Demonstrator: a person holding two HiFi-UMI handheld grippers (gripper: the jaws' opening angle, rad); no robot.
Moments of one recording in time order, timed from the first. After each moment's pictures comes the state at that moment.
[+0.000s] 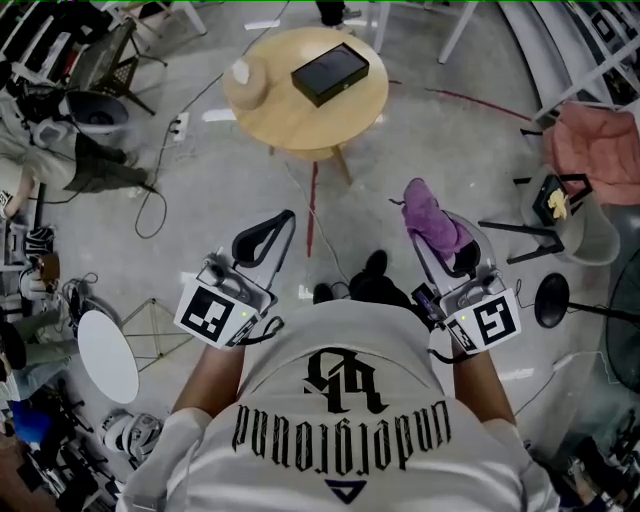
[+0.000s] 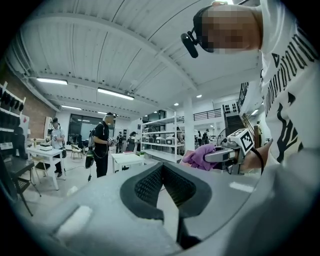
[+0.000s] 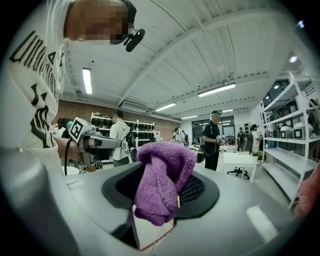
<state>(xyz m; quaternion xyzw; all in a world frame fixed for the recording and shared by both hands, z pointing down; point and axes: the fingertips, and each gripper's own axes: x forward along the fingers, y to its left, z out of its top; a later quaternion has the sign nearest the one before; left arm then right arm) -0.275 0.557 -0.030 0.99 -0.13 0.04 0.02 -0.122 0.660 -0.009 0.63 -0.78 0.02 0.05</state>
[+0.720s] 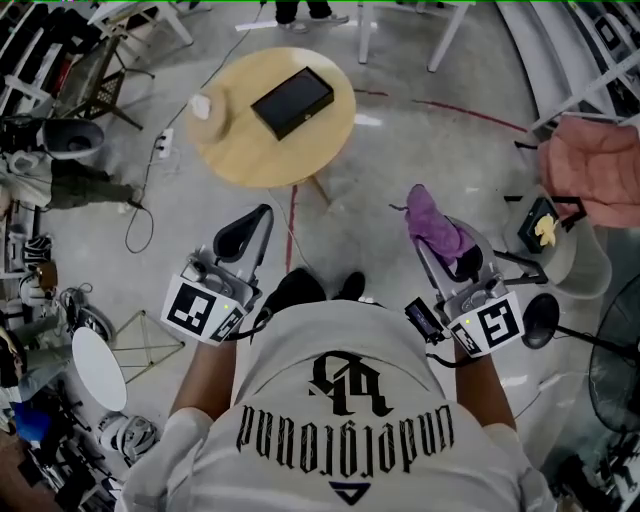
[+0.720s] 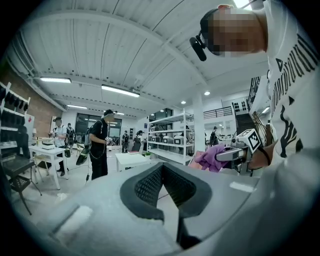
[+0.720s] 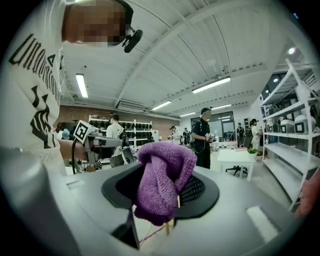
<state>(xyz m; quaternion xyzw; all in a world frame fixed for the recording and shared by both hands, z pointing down) -0.080 0.481 -0.021 0.98 -0.17 0.05 0.02 0.101 0.615 0.004 0.62 -0.79 0.05 0.04</state>
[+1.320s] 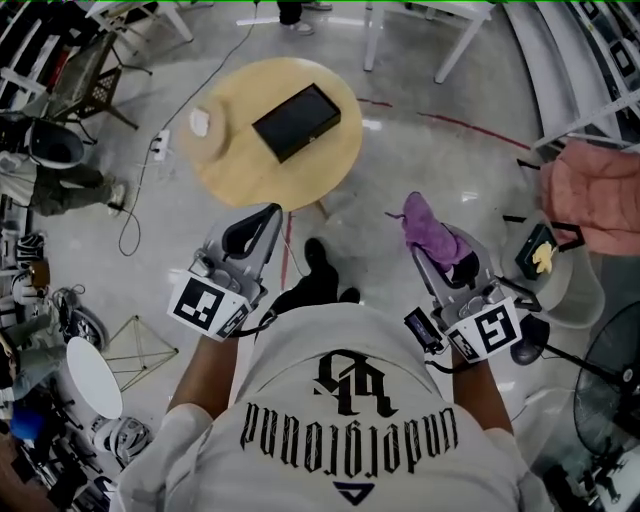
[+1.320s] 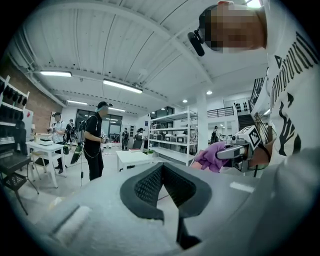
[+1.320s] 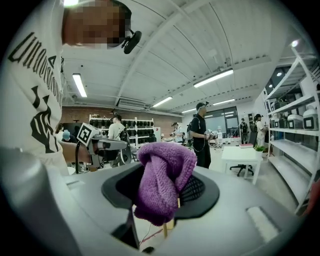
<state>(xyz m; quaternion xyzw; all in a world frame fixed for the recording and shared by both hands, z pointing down) -0.038 0.376 0.004 0.98 -0.17 0.06 0.04 0.128 0.507 0.017 0.60 -0.80 0.07 0.05</state>
